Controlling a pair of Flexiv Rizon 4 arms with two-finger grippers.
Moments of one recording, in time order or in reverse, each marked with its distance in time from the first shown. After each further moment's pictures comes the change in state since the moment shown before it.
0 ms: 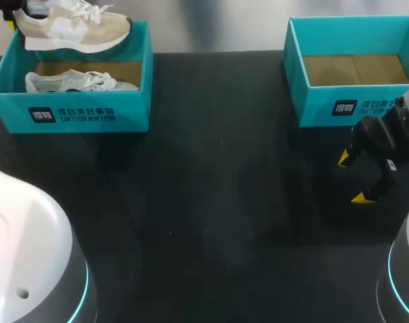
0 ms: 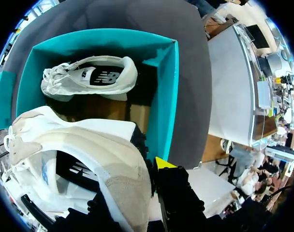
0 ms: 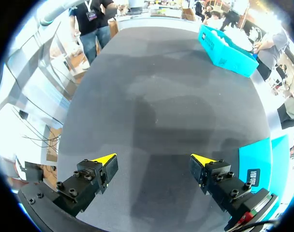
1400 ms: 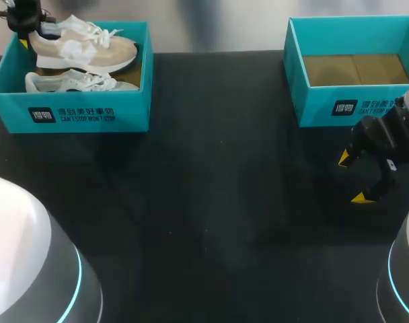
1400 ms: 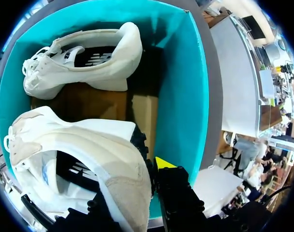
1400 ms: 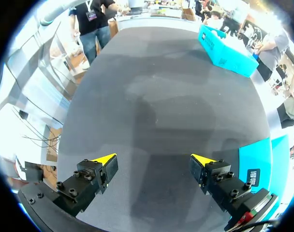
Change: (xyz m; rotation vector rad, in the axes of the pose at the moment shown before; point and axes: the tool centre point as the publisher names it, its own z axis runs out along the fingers) left arm -0.024 0.008 0.067 -0.020 0.017 0.071; right arm 0.000 0.000 0.000 0.000 0.000 0.000
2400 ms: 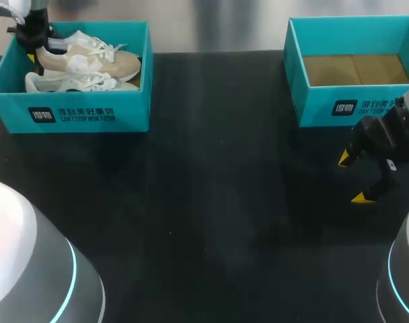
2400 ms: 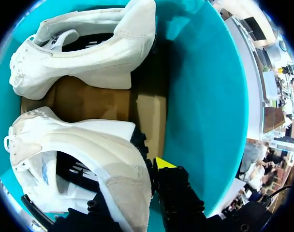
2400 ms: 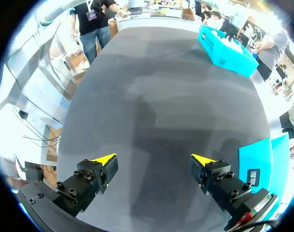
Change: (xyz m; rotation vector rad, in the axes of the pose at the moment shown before) left arm -0.013 -0.008 0.042 0.029 0.010 -0.001; right arm 0.000 0.000 0.000 0.000 0.000 0.000
